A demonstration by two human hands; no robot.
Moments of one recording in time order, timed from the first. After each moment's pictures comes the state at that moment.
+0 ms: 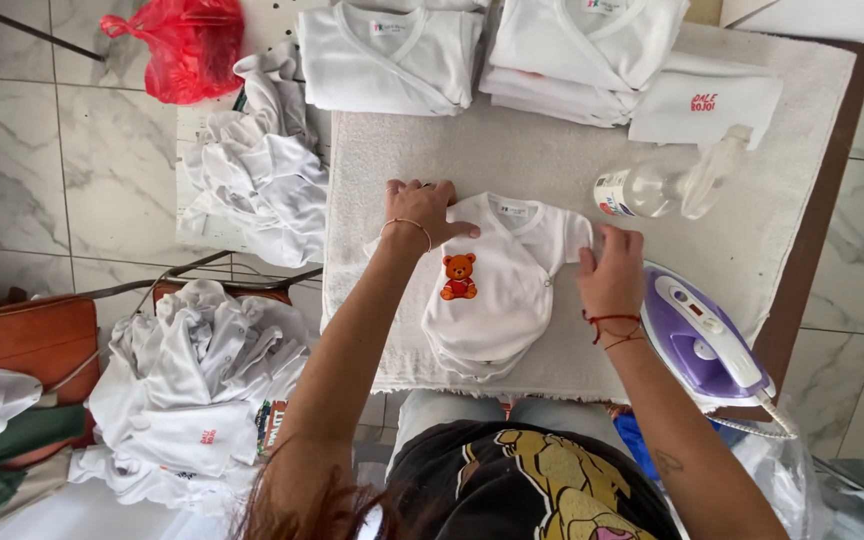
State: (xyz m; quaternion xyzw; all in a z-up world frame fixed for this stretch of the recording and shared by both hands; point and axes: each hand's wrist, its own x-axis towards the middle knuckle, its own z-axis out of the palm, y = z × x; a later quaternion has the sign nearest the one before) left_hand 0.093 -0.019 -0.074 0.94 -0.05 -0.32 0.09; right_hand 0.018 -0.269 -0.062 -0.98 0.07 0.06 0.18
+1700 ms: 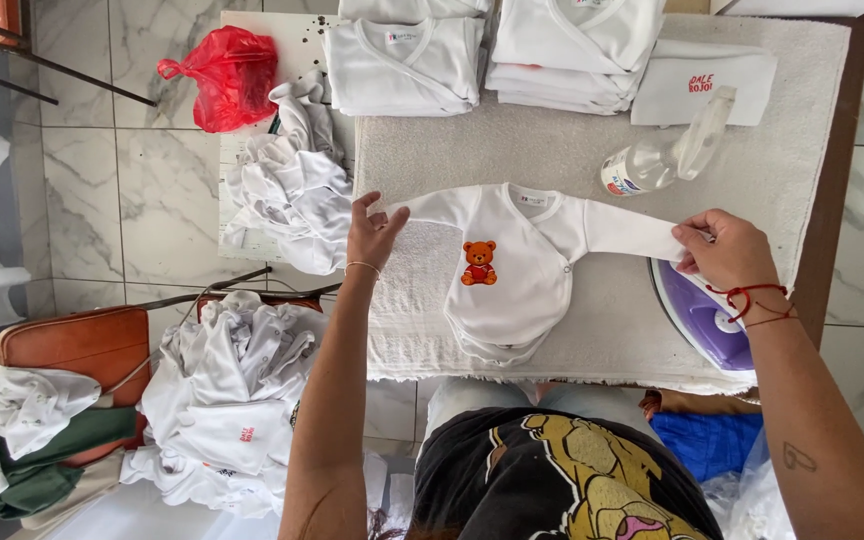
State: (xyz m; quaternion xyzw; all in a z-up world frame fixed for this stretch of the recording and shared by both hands) left_hand 0.027 0.058 -0.070 0.79 0.29 -0.14 0.52; right_hand 0.037 -0.339 0.032 -0.86 0.23 0.26 0.36
